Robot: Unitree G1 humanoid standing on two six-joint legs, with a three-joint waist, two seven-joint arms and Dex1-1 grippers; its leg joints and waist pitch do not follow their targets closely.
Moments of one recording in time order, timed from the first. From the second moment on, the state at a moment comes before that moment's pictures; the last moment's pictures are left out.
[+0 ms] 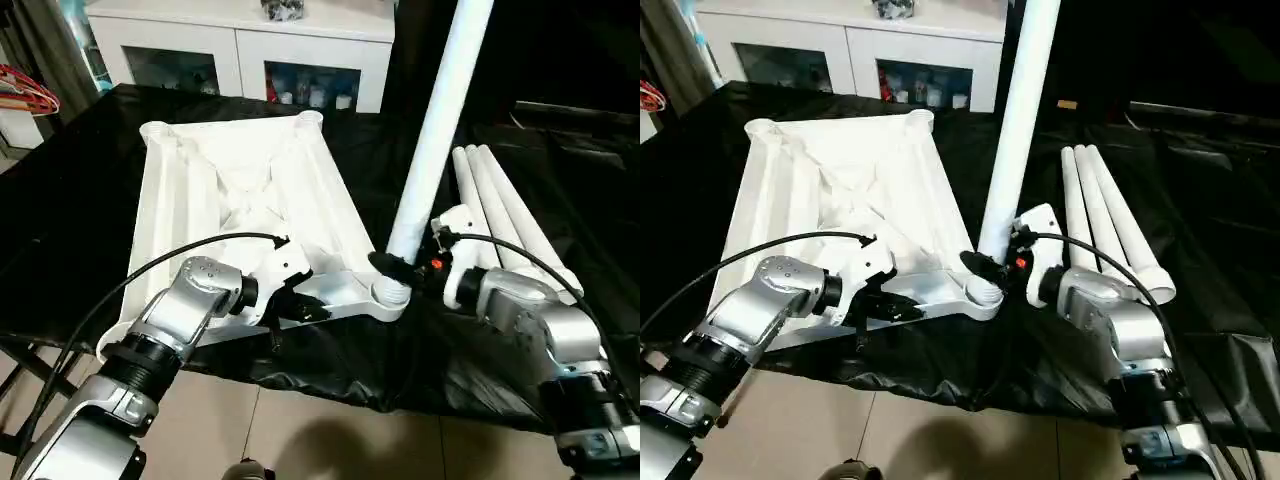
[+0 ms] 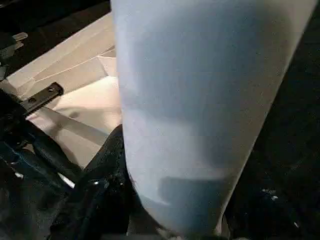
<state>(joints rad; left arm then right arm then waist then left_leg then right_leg) -0.58 0.39 -0.38 0.43 -0.07 0.36 -1.12 -0.43 -0.34 0.07 0.25 0.37 0.50 0.73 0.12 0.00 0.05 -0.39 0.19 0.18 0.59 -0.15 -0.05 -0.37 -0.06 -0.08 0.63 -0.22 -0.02</state>
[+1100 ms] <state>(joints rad) -0.56 0.39 -0.37 0.41 -0.05 0.36 -1.11 -0.47 -0.31 0.09 0.40 0.32 0.38 0.82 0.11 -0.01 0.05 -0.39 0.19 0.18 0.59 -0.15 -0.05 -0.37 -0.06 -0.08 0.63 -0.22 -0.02</state>
